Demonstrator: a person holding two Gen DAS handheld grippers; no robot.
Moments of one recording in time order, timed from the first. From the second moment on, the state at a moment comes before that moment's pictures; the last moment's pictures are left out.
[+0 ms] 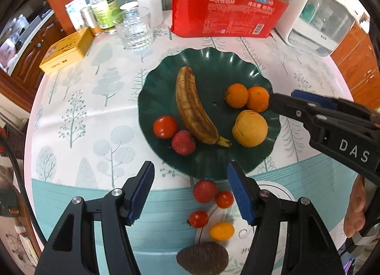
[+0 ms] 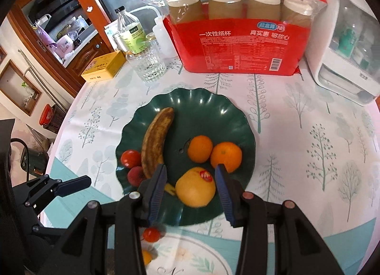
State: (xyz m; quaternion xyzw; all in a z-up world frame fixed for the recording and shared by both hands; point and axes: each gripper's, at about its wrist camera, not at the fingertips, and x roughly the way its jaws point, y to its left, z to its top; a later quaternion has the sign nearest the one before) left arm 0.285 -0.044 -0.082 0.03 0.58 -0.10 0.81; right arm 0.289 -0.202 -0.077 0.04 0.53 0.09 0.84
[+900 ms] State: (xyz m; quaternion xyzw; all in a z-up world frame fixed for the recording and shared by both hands) left arm 0.146 0.005 -0.021 -0.04 0.50 -0.04 0.87; right arm 0.134 -0.229 -0.031 0.07 0.48 0.11 0.87
